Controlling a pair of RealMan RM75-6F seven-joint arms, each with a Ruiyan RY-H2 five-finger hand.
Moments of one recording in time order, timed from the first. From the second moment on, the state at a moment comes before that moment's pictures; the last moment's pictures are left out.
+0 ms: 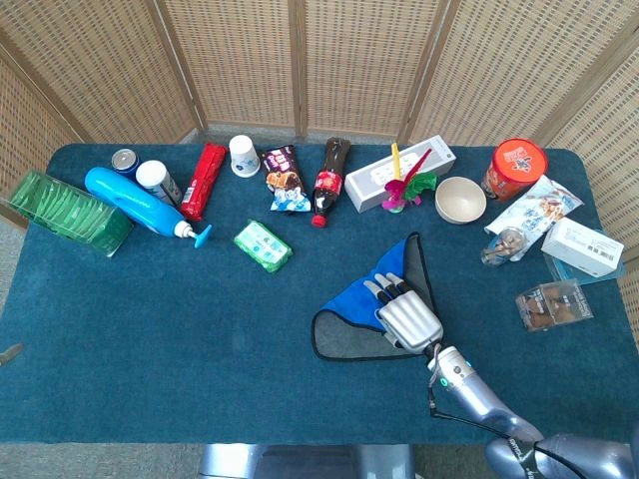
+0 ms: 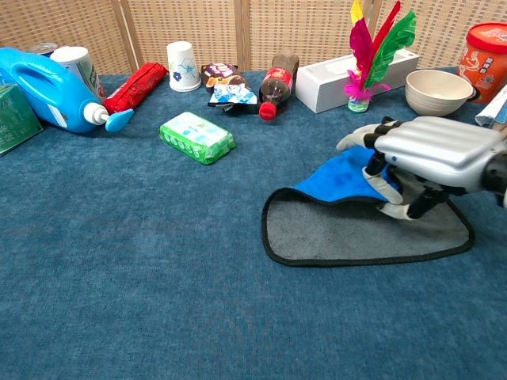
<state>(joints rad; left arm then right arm) -0.06 -0.75 -0.06 -1.88 1.35 1.38 -0.21 0.63 -1.47 0.02 -1.55 -1.37 1.03 -0.46</state>
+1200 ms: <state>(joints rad) -0.08 -0.76 -0.06 -1.91 1.33 1.36 -0.14 0.63 -1.30 -0.14 -1.42 -1.79 1.11 -0.17</state>
